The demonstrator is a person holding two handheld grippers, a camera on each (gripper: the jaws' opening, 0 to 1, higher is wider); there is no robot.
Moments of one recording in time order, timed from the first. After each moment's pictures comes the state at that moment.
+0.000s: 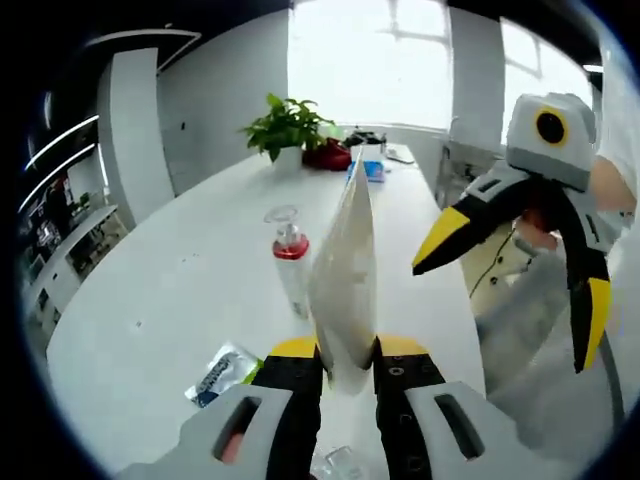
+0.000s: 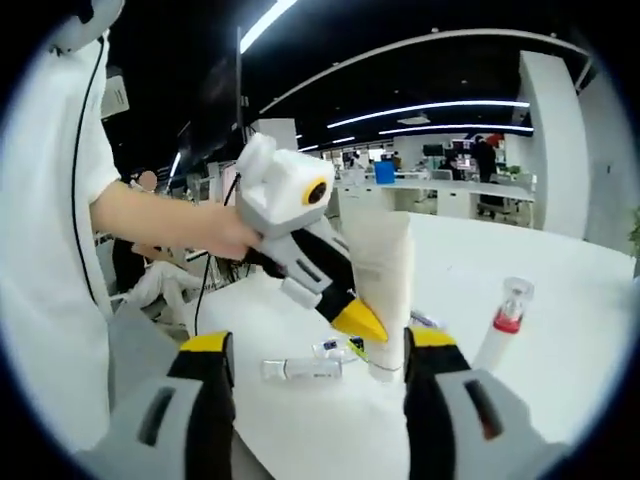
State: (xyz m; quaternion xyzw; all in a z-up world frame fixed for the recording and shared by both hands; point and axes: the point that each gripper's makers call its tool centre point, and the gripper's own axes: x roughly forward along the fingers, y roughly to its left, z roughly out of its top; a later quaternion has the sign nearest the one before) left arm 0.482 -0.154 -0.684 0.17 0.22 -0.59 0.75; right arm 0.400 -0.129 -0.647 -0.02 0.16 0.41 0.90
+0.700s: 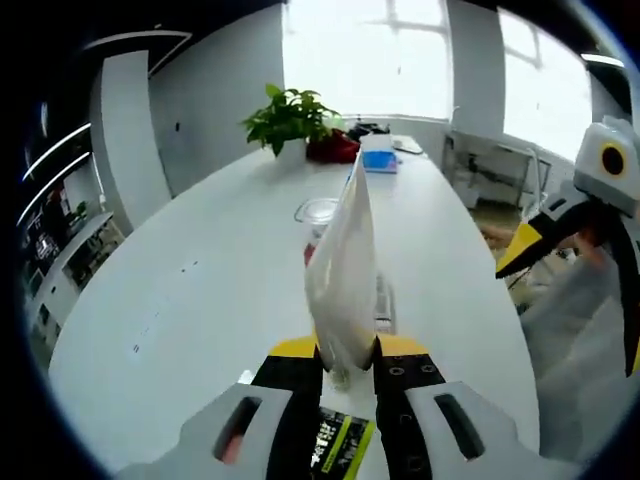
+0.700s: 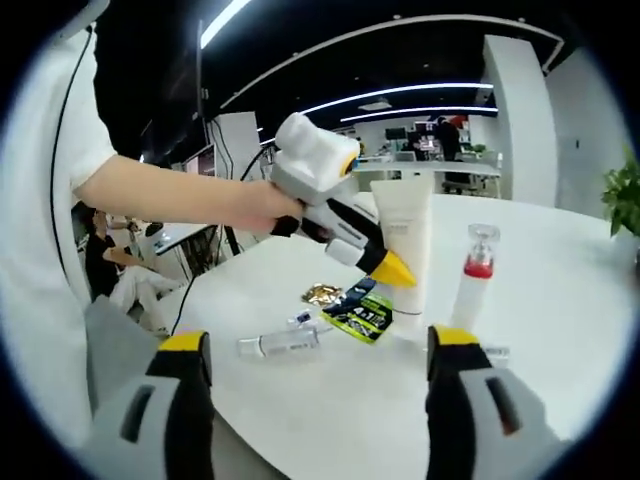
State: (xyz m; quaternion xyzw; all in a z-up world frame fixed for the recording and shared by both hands) left arm 0.537 -0.195 -0.711 0.20 0.22 -0.60 0.74; right arm 0.395 -0.162 -0.682 0.00 0.20 0.33 0.92
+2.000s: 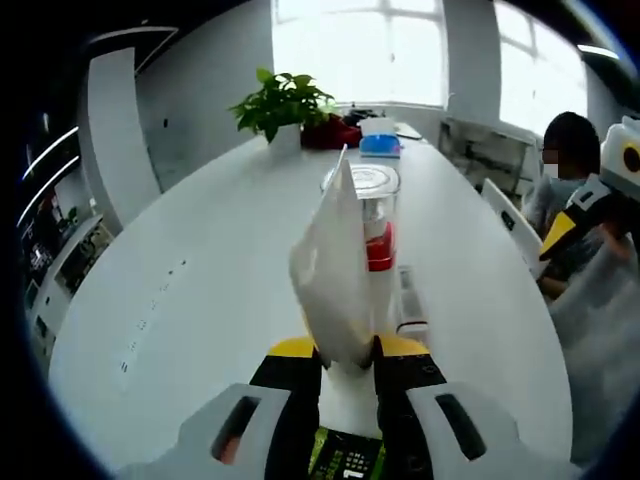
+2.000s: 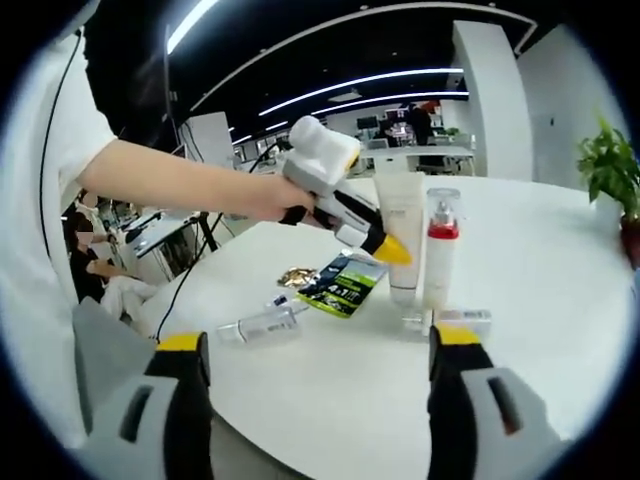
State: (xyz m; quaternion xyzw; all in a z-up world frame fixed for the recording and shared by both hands) left arm 0.566 -0.220 -0.741 0.22 0.23 -0.61 0.73; right arm 0.392 -0.188 -0.700 0.02 0.22 0.28 0.93
